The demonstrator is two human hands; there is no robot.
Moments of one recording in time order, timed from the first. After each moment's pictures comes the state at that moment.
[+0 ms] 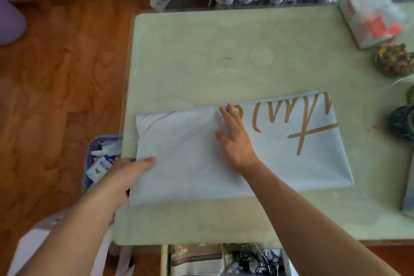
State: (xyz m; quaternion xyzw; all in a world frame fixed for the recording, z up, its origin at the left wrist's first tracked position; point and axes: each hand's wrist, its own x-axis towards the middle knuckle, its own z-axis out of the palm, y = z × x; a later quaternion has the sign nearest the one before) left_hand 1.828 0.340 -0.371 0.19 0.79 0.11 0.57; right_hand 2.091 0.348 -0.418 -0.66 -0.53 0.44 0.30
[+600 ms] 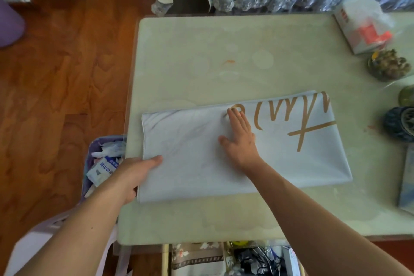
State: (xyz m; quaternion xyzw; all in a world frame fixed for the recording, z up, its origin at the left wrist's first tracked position) left_hand 1.824 0.340 -0.372 0.20 0.76 0.13 0.60; right_hand 2.089 0.341 -0.412 -0.70 -0.55 0.39 0.22
